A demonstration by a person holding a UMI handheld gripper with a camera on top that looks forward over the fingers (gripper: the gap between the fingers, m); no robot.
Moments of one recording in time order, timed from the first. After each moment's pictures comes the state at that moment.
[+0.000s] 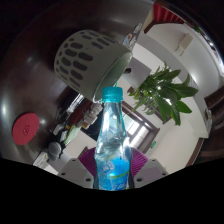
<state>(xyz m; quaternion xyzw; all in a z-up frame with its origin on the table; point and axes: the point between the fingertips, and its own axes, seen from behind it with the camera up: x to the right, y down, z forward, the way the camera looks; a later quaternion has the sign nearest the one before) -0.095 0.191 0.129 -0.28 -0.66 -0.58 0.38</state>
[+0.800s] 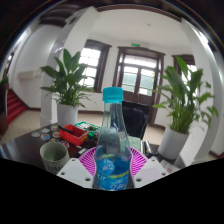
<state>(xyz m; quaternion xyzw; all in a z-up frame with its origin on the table) -0.054 0.167 0.092 -0.77 -0.18 0.08 0.60</state>
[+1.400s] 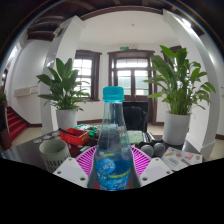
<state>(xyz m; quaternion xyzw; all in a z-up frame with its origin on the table) -0.042 0.158 0.053 -0.76 -0.12 0.14 0.63</state>
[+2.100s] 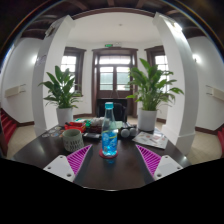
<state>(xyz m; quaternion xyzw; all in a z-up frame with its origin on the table) 0.024 -0.047 0.101 -0.79 -0.05 0.07 0.60</state>
